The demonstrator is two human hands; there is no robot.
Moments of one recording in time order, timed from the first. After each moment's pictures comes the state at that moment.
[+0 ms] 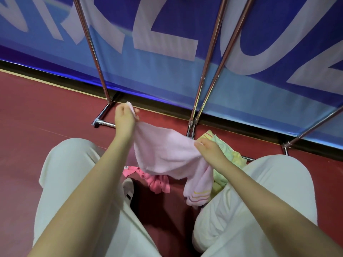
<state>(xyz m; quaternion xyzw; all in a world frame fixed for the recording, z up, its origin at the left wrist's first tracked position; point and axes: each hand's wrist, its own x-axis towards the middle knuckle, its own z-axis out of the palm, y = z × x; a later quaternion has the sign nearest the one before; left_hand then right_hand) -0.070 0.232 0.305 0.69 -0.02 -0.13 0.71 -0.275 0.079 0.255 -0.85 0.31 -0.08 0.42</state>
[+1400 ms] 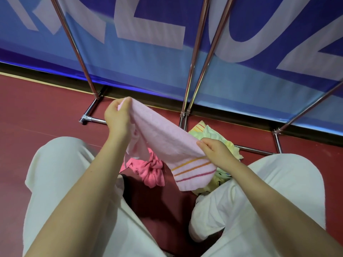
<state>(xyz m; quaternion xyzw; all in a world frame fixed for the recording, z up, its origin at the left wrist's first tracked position) -0.093 0.220 0.310 0.69 -0.03 -0.10 0.72 -0.321 0.061 0.250 -0.88 0.28 -0.06 0.38</state>
